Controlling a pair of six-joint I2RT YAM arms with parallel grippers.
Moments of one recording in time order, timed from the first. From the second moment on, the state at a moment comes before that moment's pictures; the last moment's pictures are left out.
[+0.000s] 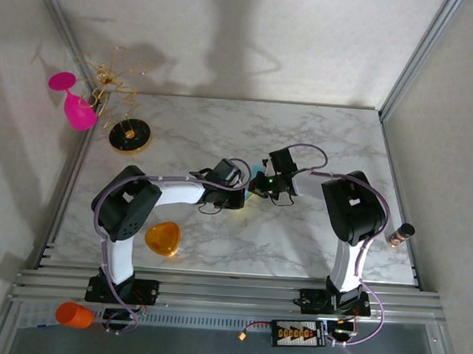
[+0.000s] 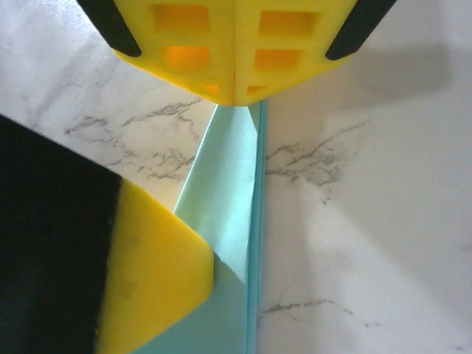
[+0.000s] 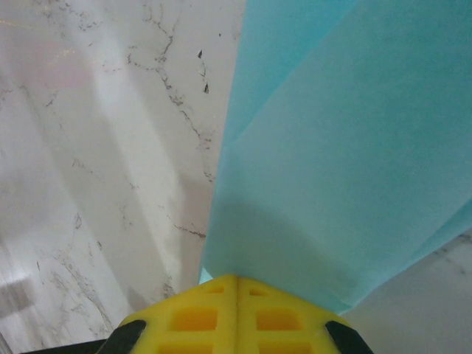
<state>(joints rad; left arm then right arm) -0.70 1.90 1.07 -0.19 0.23 -0.64 0.49 1.92 1.03 -0.11 -0.47 0.66</state>
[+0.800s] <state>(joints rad) -0.69 1.93 1.12 -0.21 0.27 -0.70 0.49 1.93 1.04 -0.12 -0.47 0.65</state>
